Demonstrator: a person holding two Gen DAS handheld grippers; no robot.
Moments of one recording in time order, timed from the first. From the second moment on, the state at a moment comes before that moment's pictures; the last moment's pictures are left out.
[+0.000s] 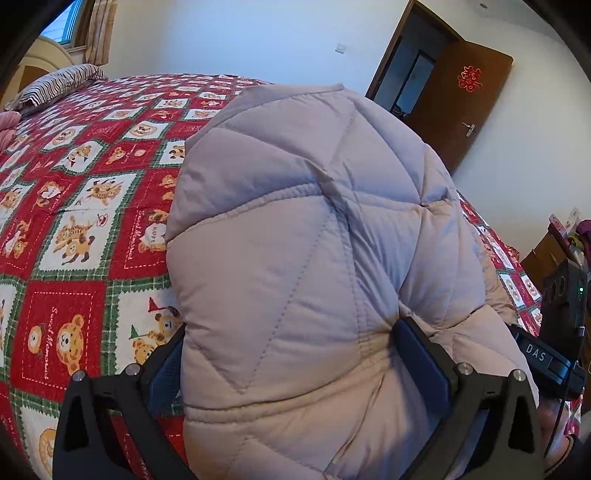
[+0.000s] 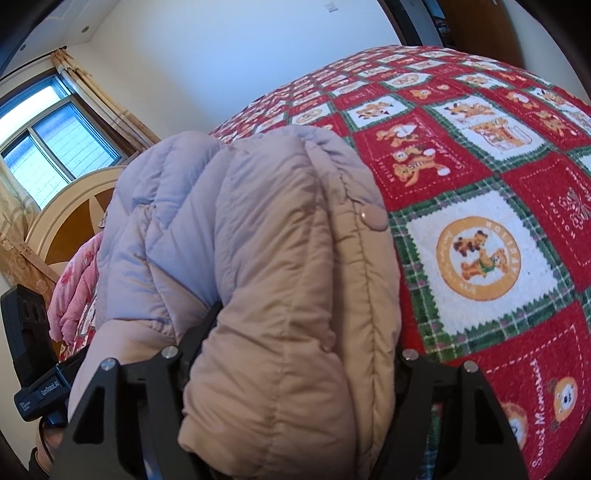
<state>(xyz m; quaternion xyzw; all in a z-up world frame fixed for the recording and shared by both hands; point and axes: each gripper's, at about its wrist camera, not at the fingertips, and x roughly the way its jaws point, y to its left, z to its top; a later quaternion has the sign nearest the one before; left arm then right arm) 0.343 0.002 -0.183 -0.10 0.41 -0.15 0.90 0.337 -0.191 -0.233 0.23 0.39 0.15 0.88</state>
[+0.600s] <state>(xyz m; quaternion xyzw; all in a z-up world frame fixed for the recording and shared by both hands) 0.346 -0.003 -0.182 -0.09 0.41 -0.14 0.90 0.333 -0.175 -0.227 0.18 0.39 0.12 0.89</state>
